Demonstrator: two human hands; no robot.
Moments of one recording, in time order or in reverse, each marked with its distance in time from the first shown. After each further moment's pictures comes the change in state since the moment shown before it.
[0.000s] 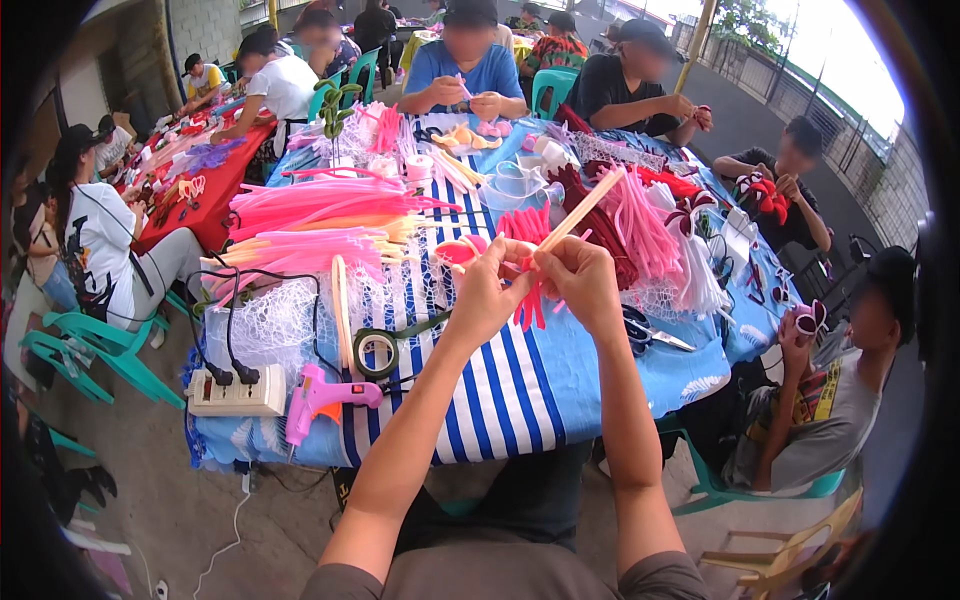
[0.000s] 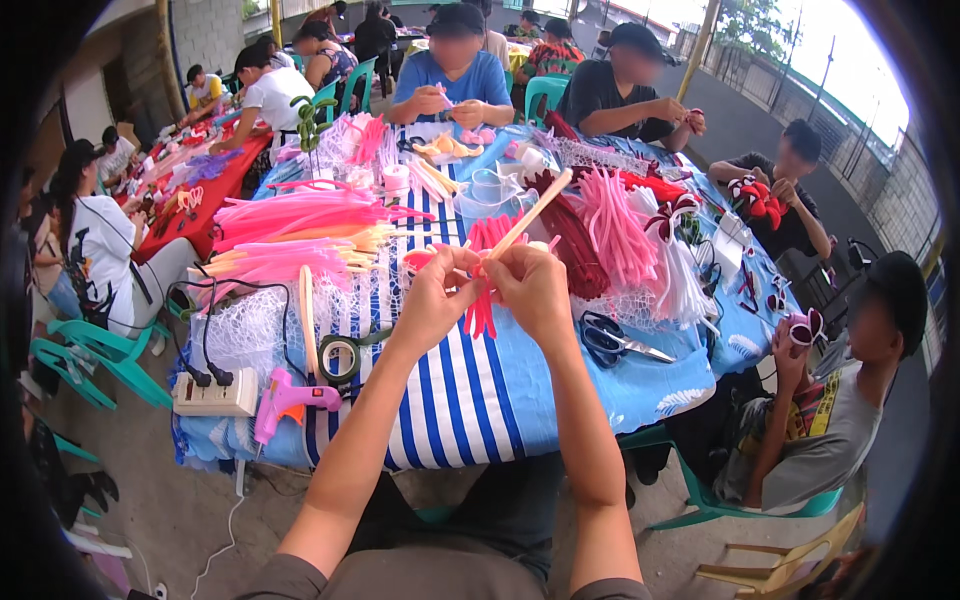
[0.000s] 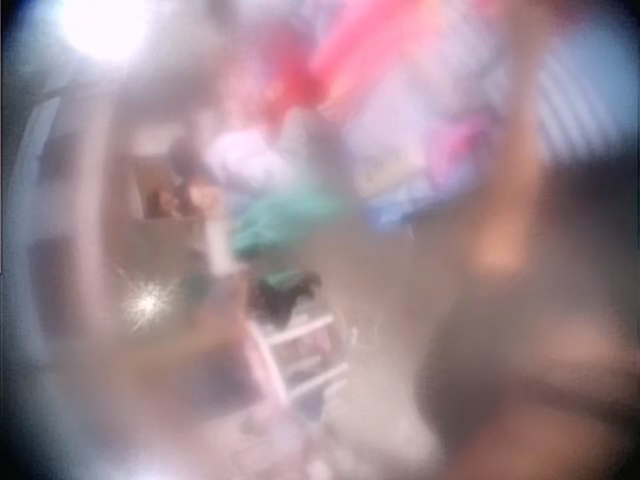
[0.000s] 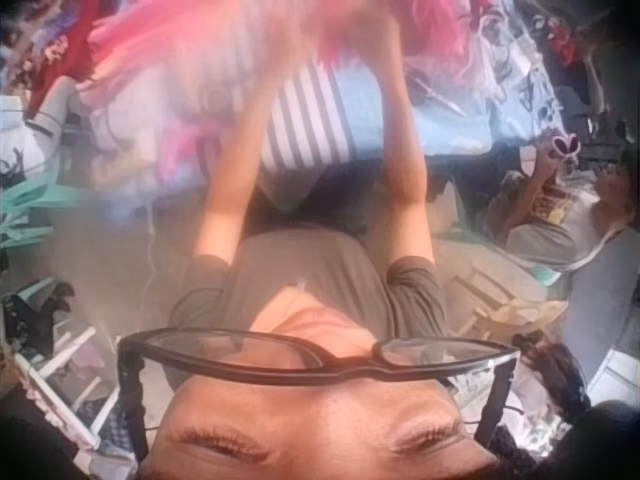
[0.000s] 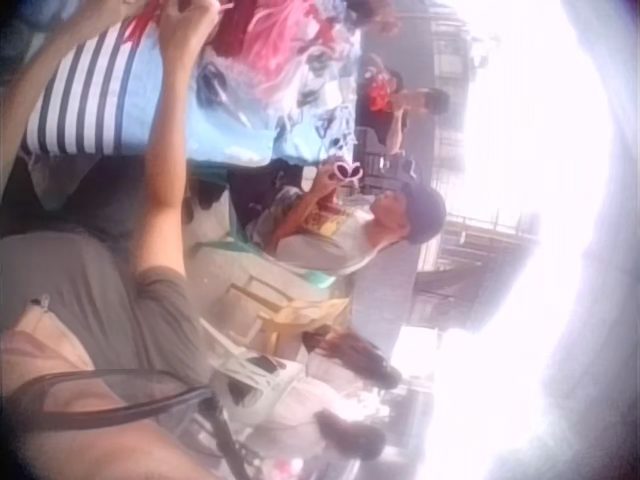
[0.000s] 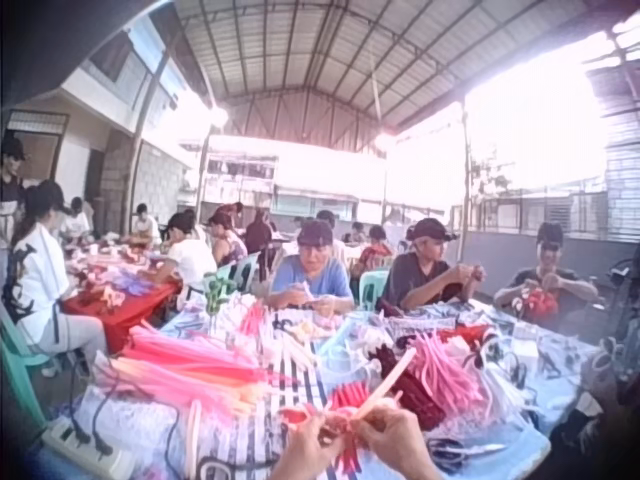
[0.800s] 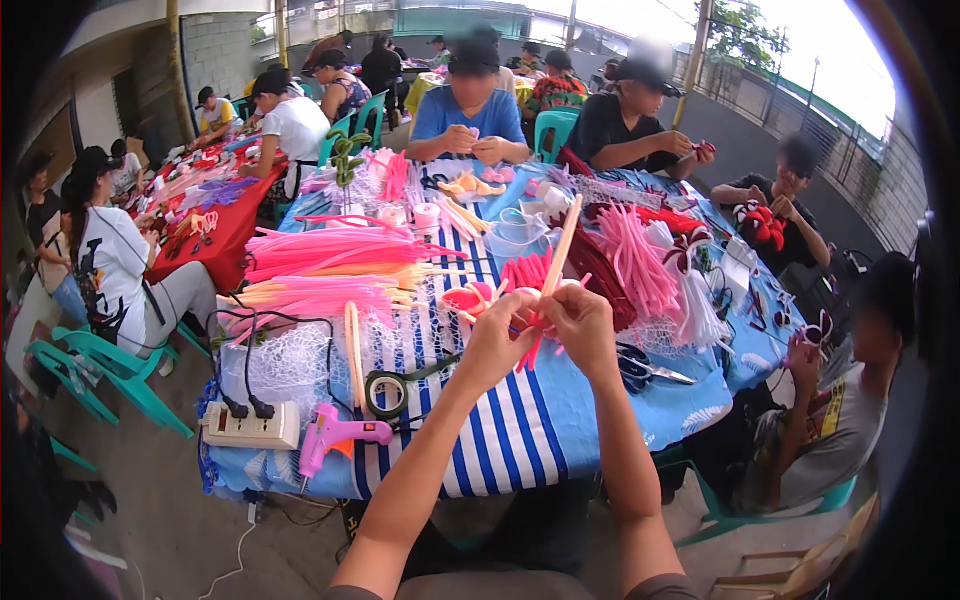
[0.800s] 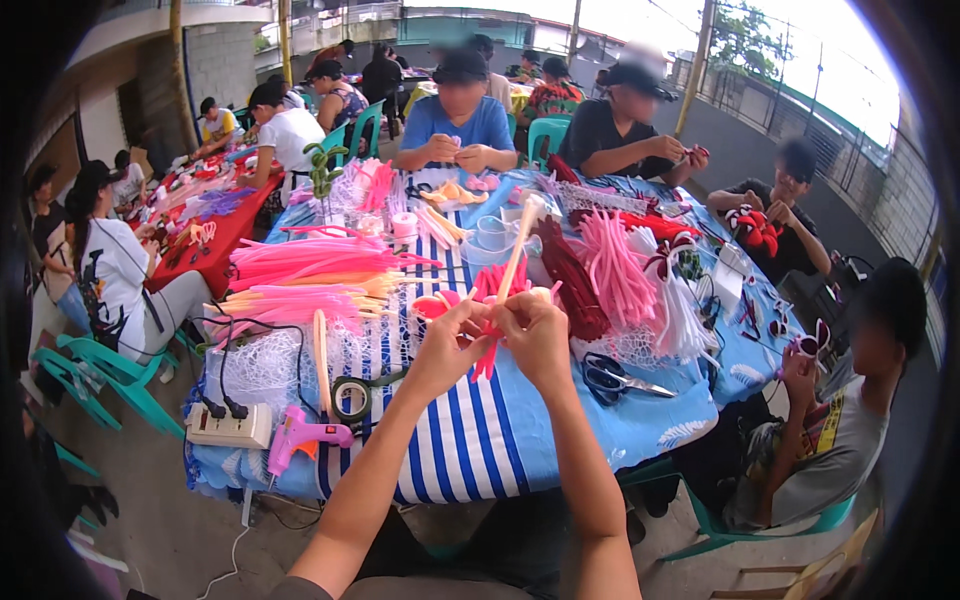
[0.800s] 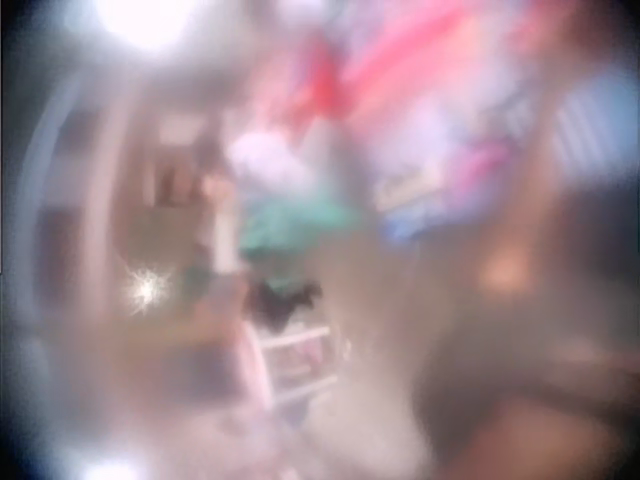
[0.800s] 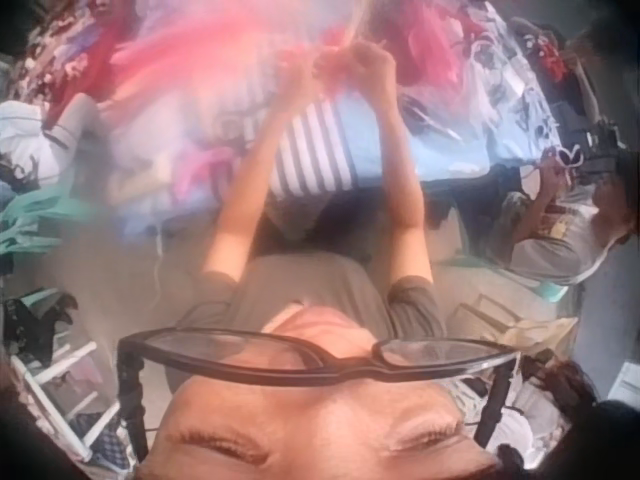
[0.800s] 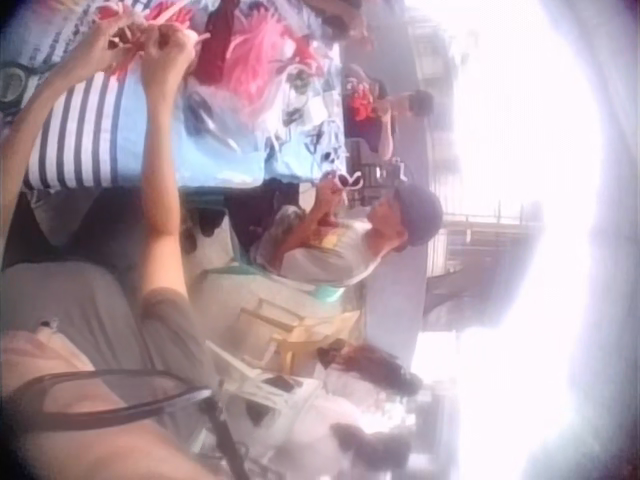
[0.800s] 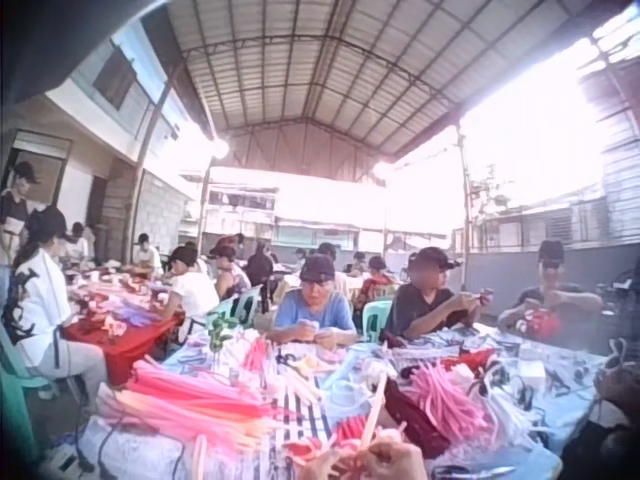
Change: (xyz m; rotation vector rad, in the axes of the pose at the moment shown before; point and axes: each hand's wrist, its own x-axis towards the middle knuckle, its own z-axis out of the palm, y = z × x) left_hand -0.003 0.000 -0.001 0.069 -0.033 0.118; right_hand 0.000 0.013 0.005 -0.039 0.092 -0.090
